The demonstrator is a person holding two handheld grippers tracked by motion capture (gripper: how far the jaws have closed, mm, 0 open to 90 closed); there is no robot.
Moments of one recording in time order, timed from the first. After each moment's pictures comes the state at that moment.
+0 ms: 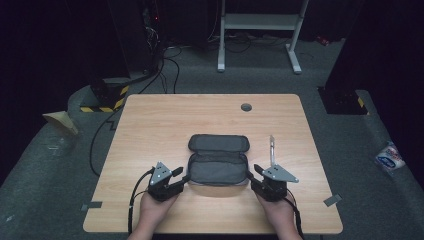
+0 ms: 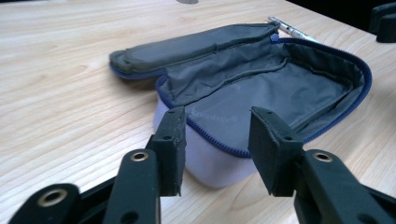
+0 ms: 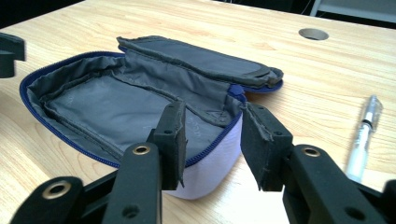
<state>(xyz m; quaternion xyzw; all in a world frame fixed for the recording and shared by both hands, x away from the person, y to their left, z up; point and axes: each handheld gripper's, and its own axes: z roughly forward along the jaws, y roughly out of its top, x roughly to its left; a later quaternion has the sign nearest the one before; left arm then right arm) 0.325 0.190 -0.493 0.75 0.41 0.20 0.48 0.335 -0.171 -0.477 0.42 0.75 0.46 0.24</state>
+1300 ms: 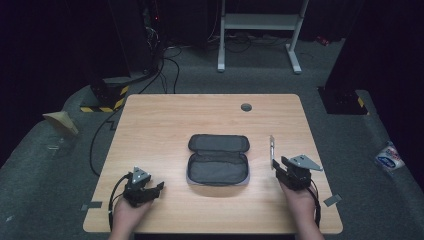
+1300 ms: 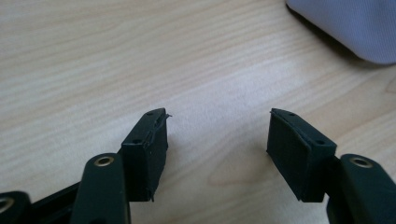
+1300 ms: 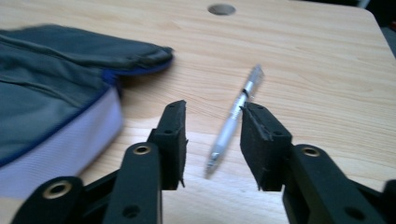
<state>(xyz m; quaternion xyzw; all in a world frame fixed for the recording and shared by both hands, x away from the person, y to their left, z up) 0.318 0.257 -0.524 0.77 0.50 0.21 0.34 0.374 -0.238 -0.484 0.50 0.72 0.40 0.28</state>
